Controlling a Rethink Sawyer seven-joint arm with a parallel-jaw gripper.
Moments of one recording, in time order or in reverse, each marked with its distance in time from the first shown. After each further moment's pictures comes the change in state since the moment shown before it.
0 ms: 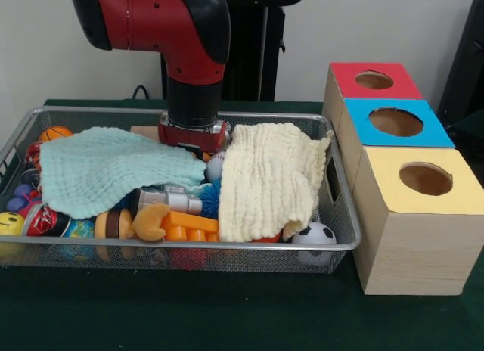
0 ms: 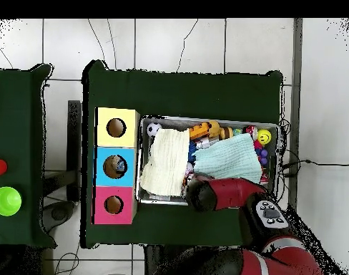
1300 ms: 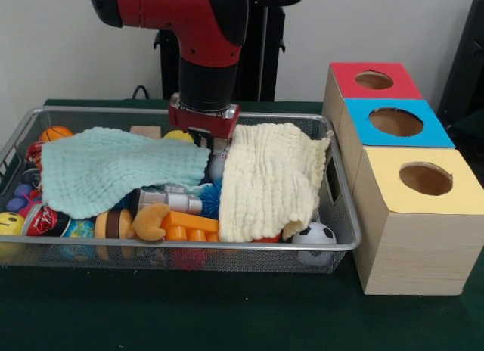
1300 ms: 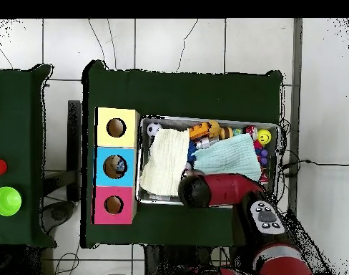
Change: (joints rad) arm 0.056 -0.094 -0.005 0.023 0.085 0.114 0.000
